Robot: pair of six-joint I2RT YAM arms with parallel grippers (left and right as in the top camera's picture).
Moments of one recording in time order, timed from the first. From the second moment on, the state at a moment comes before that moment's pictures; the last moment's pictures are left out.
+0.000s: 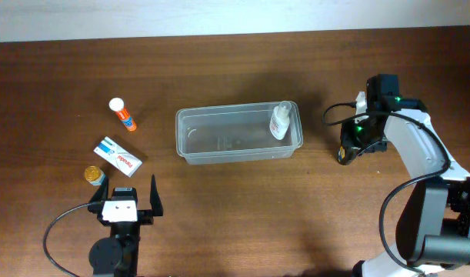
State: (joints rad) left arm 0.00 0.01 0.01 -0.08 -0.03 0.09; right arm -0.12 1.76 1.24 -0.89 -0.08 0.05
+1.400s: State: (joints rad) left arm 0.00 0.01 0.01 -0.08 -0.03 0.08; right arm -0.12 1.76 1.55 -1.25 -0.09 0.05
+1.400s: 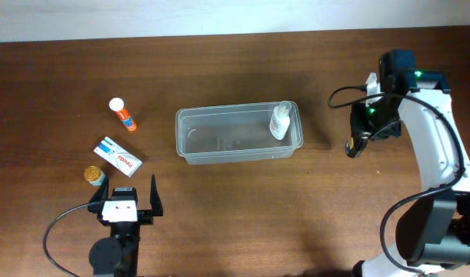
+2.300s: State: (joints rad) left arm 0.00 0.01 0.01 -0.08 -0.03 0.09; right arm 0.12 1.63 1.61 -1.28 -0.17 0.07
